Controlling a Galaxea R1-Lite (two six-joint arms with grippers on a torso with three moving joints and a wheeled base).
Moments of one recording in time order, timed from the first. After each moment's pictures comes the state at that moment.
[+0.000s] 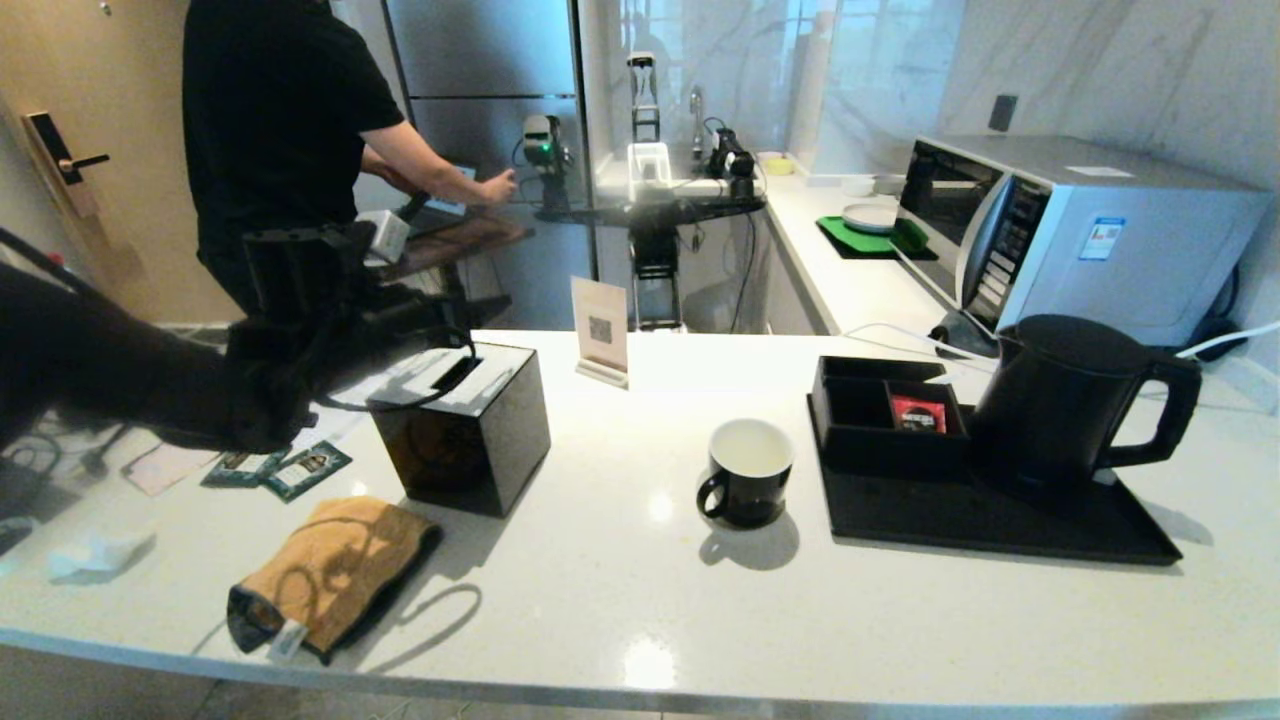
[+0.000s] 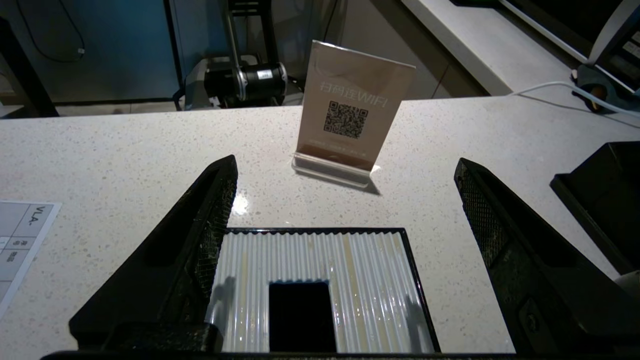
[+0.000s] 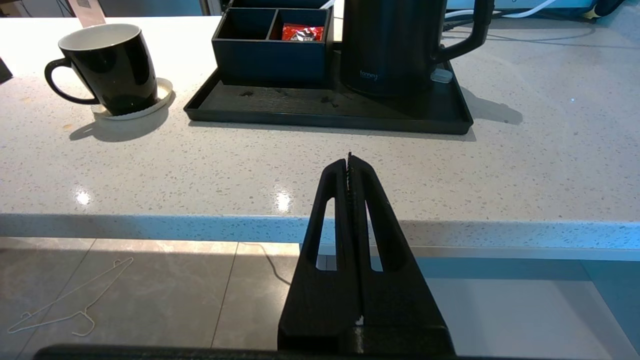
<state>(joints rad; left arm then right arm) -0.10 2.01 -1.13 -0.76 -0.28 -0.16 0.00 0.00 0.00 0.00 -0.02 0.02</state>
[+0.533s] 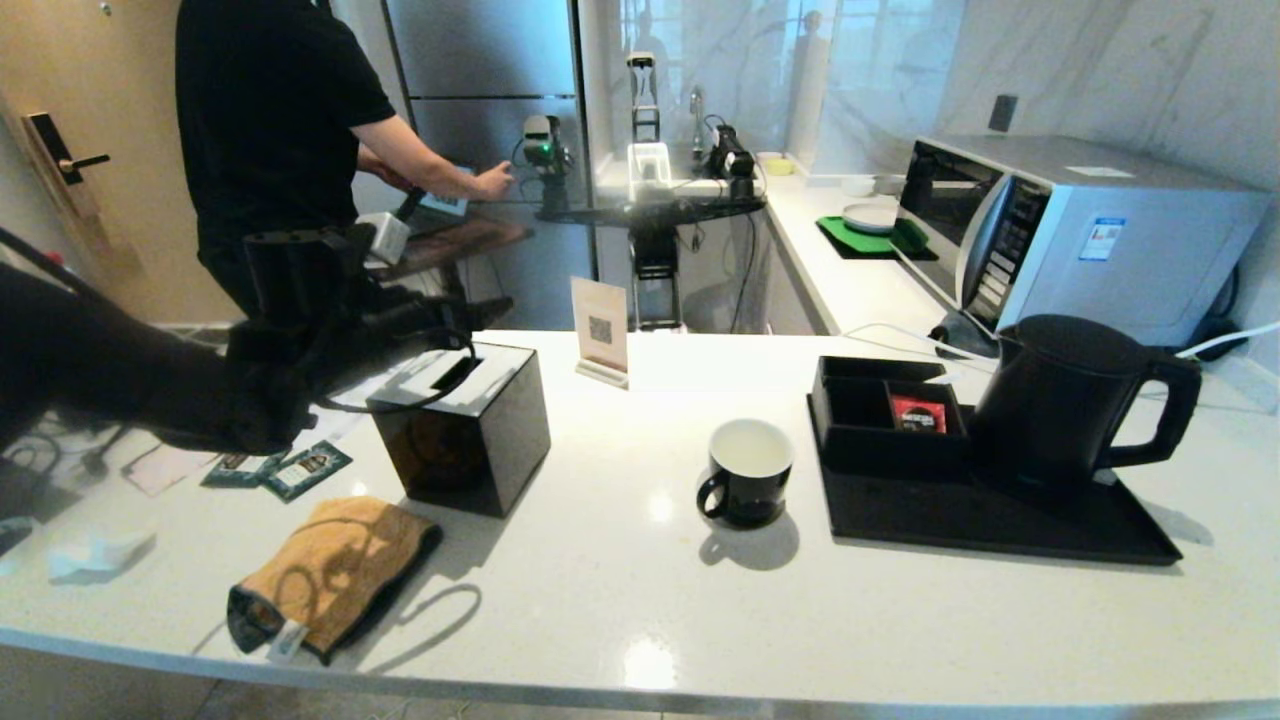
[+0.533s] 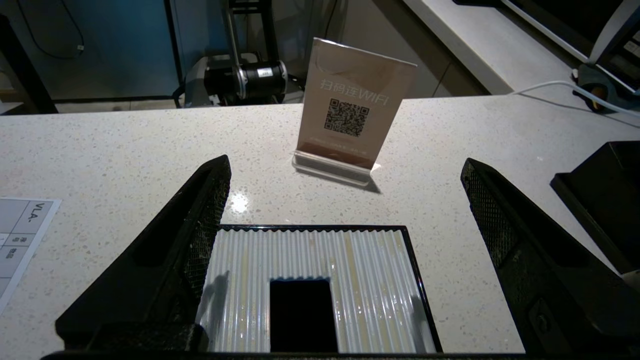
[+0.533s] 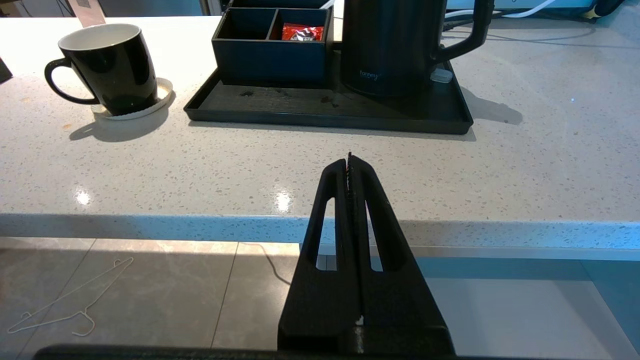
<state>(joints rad) -0.10 2.01 -1.13 -0.76 -0.28 -0.17 0.00 0.00 0.00 0.00 -0.02 0.02</state>
